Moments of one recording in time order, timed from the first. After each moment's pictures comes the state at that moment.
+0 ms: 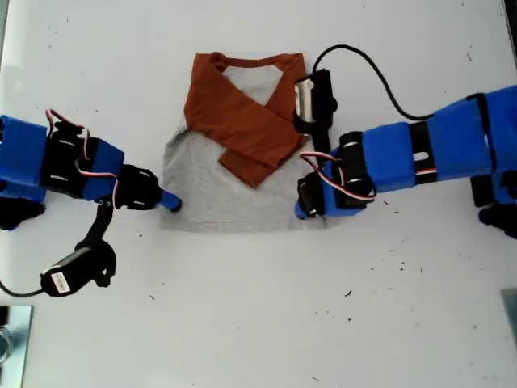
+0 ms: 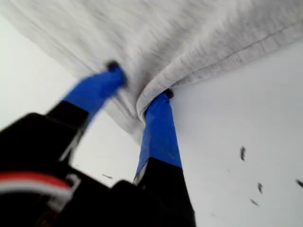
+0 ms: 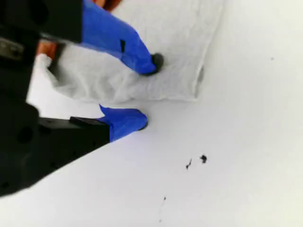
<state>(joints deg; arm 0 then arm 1) -3.3 110.2 140.3 43.2 3.8 3.0 82.4 90.7 69.1 -12.1</state>
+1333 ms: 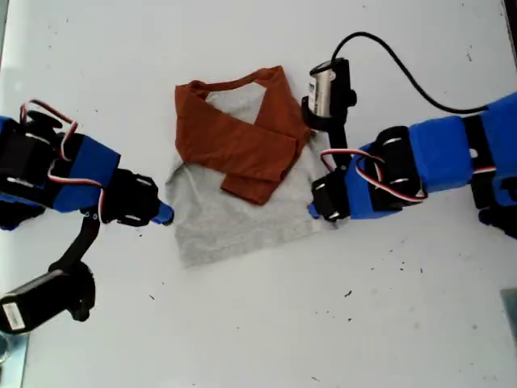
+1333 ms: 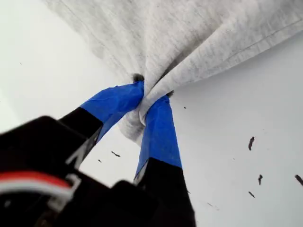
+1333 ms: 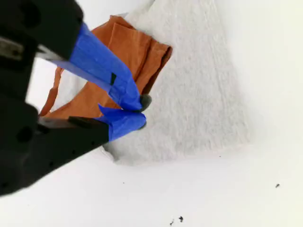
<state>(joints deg) 4.6 114.7 112.0 66.4 1.3 -0.3 101.8 100.8 64.9 -16.6</state>
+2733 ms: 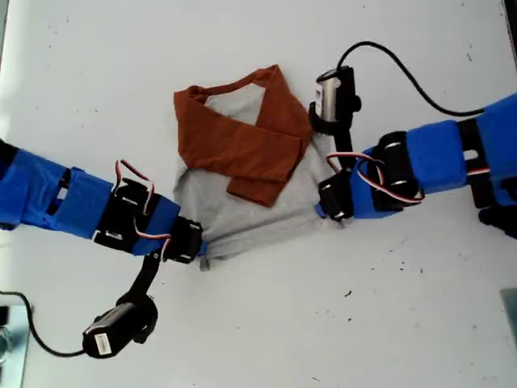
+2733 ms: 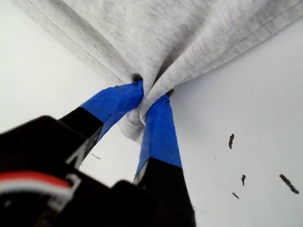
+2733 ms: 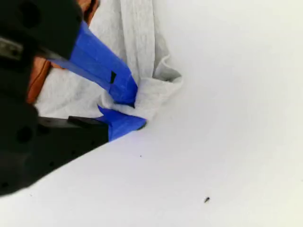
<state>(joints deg) 8.3 83.4 102.7 54.1 -2.9 0.5 102.4 108.8 59.1 -16.3</state>
